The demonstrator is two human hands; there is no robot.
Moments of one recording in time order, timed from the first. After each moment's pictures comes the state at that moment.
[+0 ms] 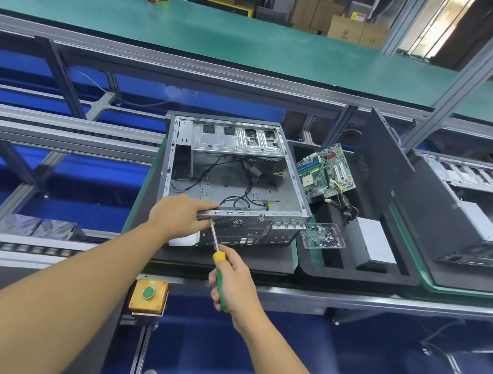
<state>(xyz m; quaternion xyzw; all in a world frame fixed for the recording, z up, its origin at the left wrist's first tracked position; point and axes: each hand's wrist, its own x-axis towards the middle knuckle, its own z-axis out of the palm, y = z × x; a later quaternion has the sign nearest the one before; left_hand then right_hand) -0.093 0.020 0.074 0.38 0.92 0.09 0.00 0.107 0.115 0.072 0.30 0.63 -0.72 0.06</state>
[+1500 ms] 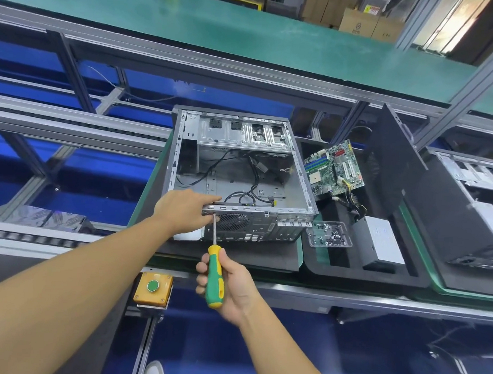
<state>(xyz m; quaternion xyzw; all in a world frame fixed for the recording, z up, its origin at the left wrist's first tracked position) -0.090 0.020 0.072 0.38 0.92 0.07 -0.03 0.100 0.110 0.073 0.26 0.29 -0.91 0.16</state>
